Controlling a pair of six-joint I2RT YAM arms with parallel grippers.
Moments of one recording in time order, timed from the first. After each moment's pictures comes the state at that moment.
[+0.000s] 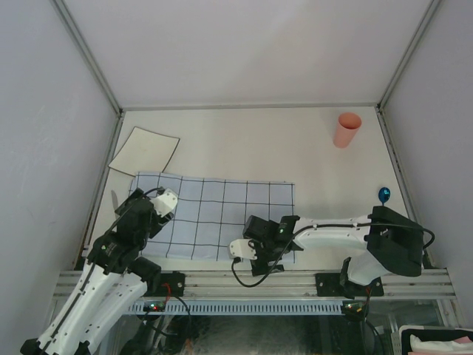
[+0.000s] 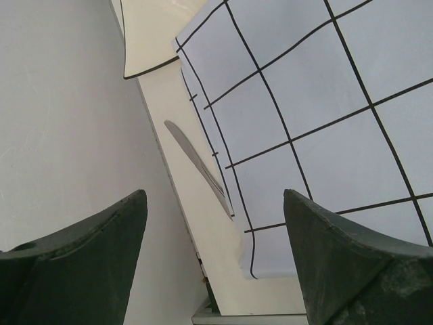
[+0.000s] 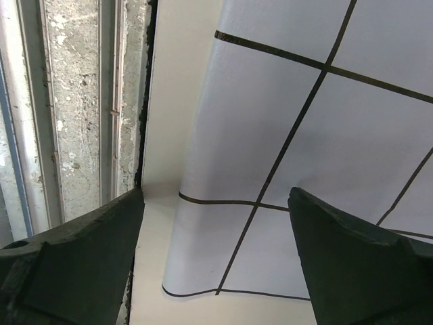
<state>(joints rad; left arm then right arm) -0.46 0.45 0.61 -0.83 -0.49 0.53 1.22 1.48 0.78 -0.57 -0.15 -0.56</state>
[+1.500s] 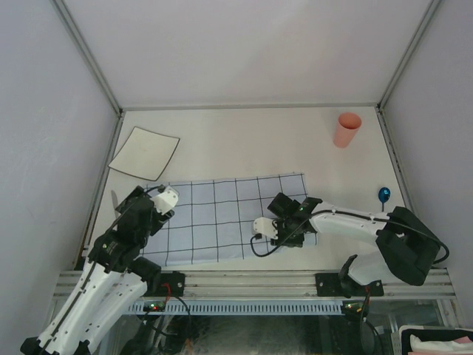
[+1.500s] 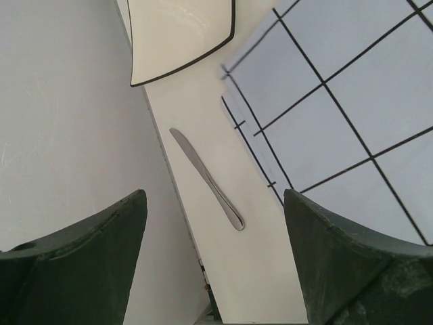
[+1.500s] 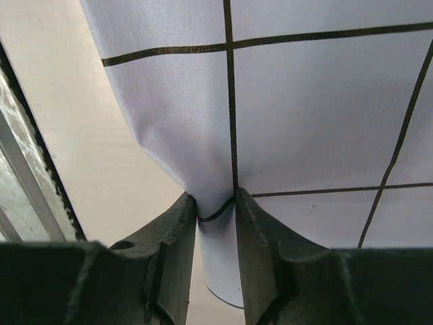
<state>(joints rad) -0.46 0.46 0.60 -0.80 -0.50 0.54 0.89 1.40 0.71 -0.69 -0.18 -0.67</state>
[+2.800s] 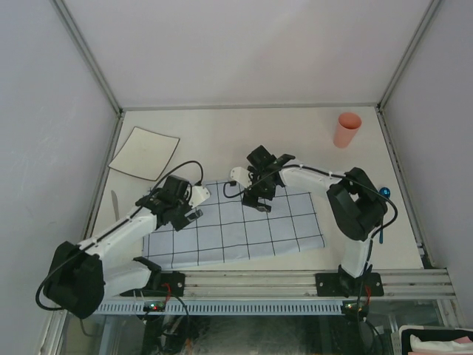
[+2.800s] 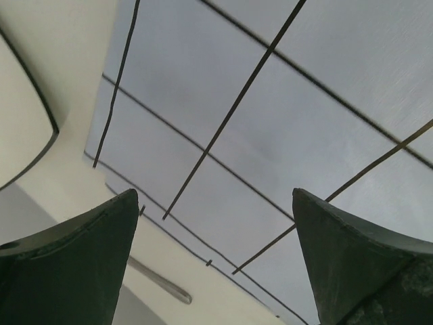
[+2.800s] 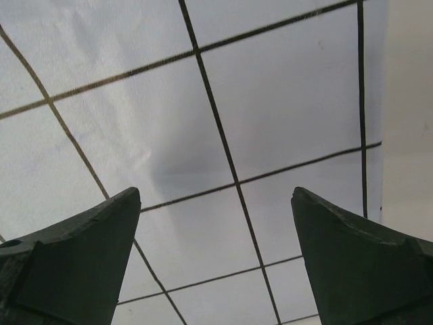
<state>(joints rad) -0.45 1.10 0.58 -0.50 -0.24 0.59 0.69 1.84 1.26 -0.65 -0.20 -0.68</state>
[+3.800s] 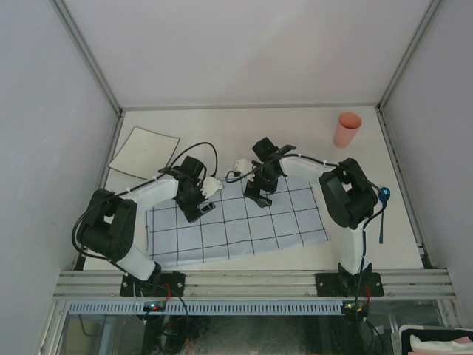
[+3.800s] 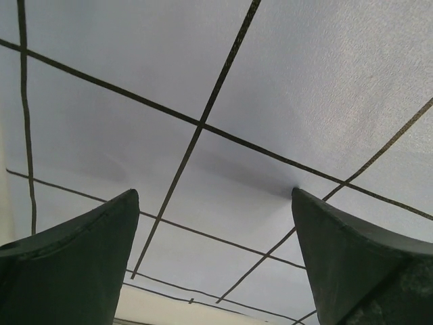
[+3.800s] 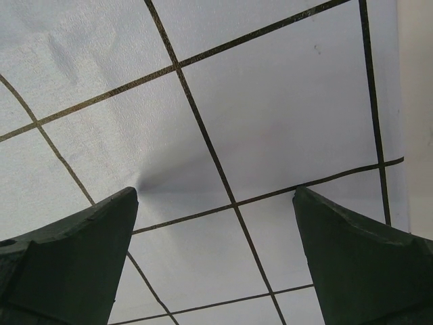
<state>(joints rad) -0.43 1.56 0.88 -0.64 0.01 0.58 0.59 1.99 1.38 -0.70 -0.31 -0.70</state>
